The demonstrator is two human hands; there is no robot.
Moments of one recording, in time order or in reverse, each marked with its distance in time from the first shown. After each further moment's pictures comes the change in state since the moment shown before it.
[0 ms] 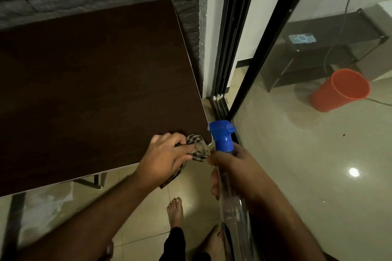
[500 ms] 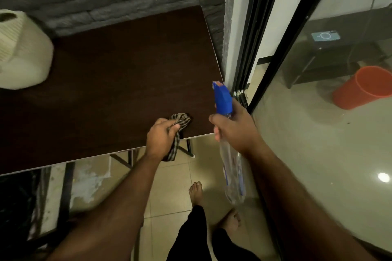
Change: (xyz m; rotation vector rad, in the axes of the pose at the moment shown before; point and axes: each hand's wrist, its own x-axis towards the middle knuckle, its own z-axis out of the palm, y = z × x) left_hand -0.049 -0.027 -0.060 -0.230 0.141 -0.742; right_hand -0.016 -0.047 0.053 -0.254 0.082 -0.356
